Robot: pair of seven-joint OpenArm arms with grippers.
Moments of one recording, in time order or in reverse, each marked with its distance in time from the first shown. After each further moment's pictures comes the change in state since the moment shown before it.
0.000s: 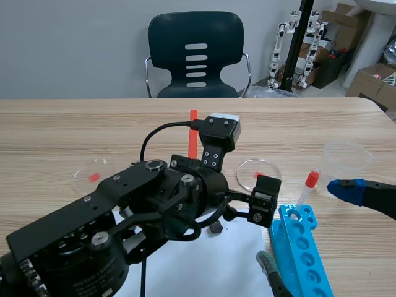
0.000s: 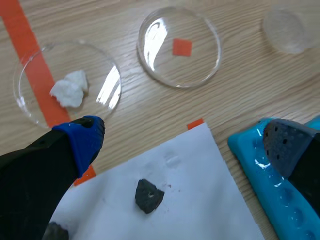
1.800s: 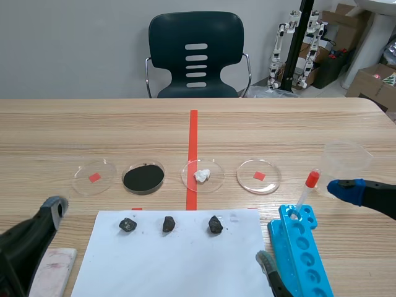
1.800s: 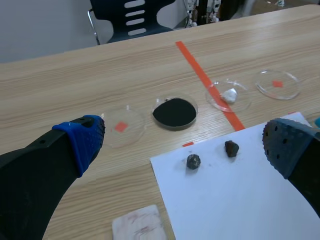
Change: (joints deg) left arm 69.5 -27.1 -52.0 39.5 4.3 -17.7 -46.7; right arm 0.0 0.0 0.0 0.0 0.0 0.0 0.0
